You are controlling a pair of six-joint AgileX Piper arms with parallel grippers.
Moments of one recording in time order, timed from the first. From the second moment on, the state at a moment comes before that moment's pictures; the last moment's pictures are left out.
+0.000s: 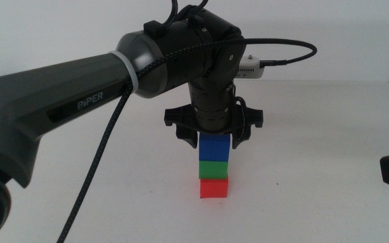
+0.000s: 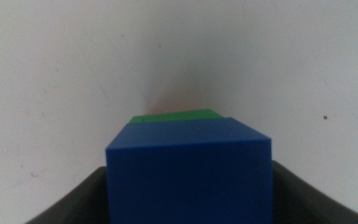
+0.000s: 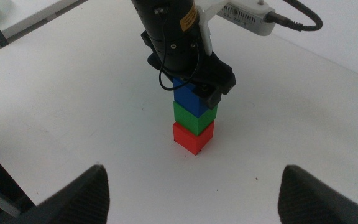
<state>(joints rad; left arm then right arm) -0.76 1.99 -1.76 0.09 1.17 -0.68 0.80 0.69 -0.99 -0.09 0.93 0.10</state>
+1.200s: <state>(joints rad) -0.76 1.90 -1.78 0.10 1.21 -0.68 0.80 0.69 -0.99 -0.09 0.93 0.10</state>
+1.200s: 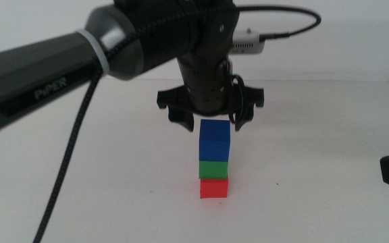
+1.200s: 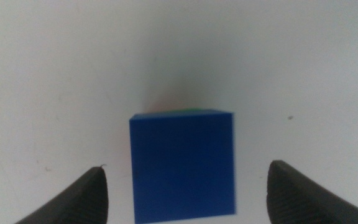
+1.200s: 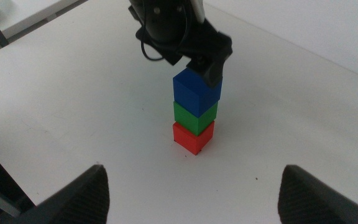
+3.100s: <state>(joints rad) 0.00 0.59 -0.93 -0.26 0.71 0.23 0.79 0.60 -0.76 -0.09 0.70 0.10</state>
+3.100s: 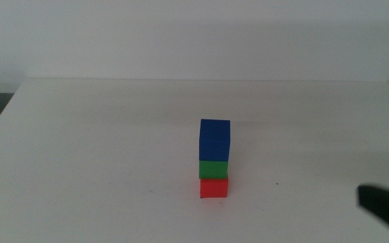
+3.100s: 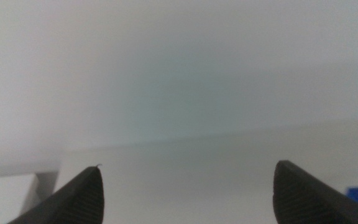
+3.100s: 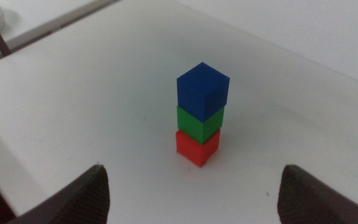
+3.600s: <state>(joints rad) 0.00 0.13 -0.27 -0.19 0.44 0.23 0.24 0.14 -0.12 -0.05 0.32 0.10</state>
